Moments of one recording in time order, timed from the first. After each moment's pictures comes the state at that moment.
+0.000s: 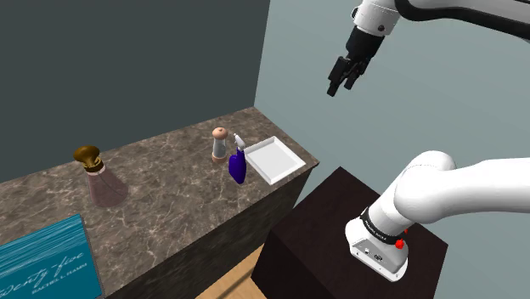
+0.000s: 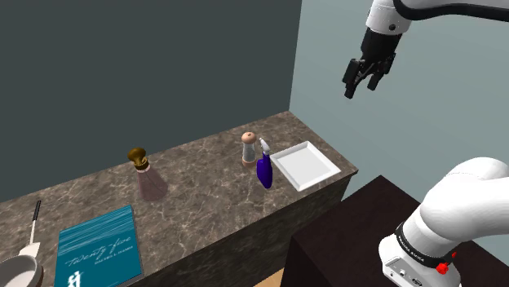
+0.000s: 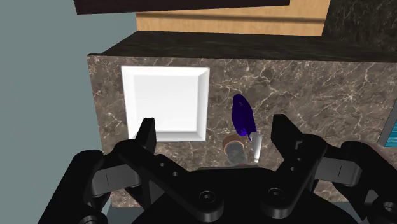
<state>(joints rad) 0.02 -0.78 0.00 -2.34 0.02 1.60 0.05</state>
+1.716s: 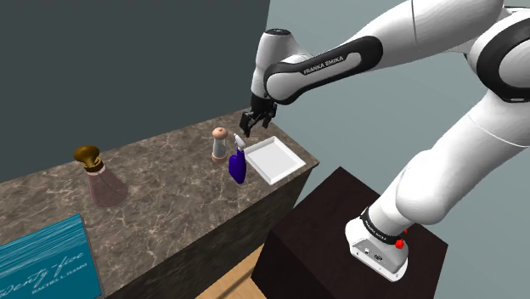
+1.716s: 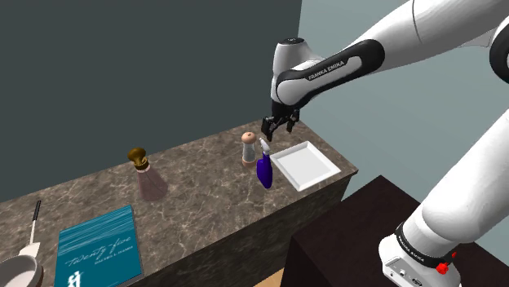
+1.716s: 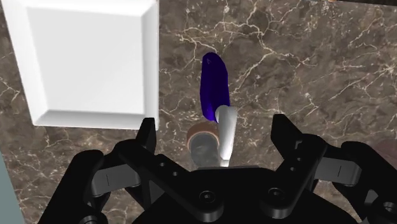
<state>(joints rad) 0.07 -0.03 0.17 -2.28 0.00 2.28 0.24</state>
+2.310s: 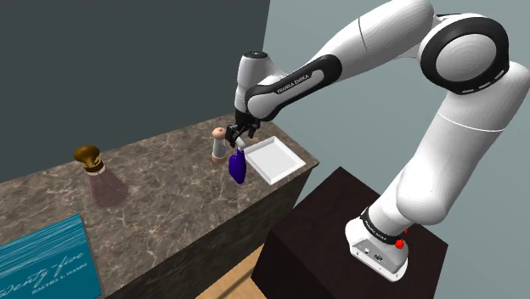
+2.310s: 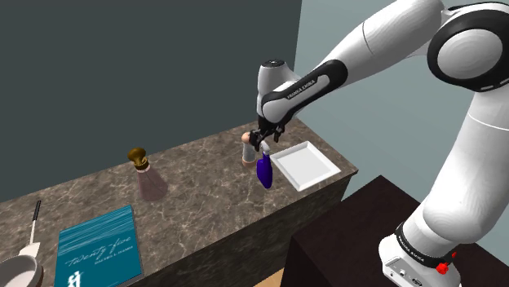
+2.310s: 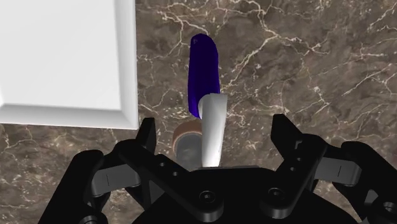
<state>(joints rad) 0.10 0.20 0.18 -2.17 -0.06 2.41 0.30</state>
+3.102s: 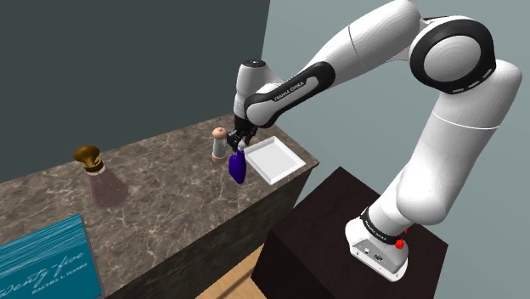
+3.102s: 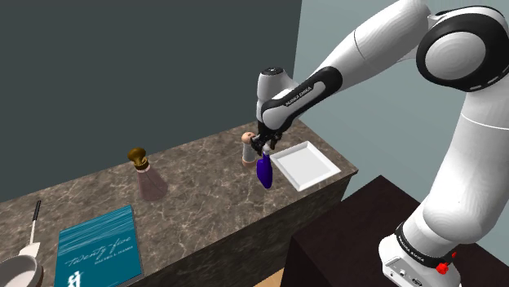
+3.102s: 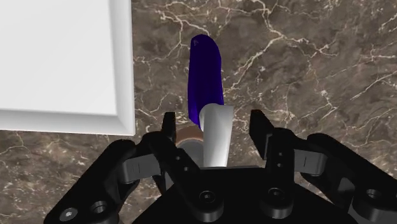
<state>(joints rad) 0.10 0.25 0.18 -2.18 -0.08 2.46 0.31</state>
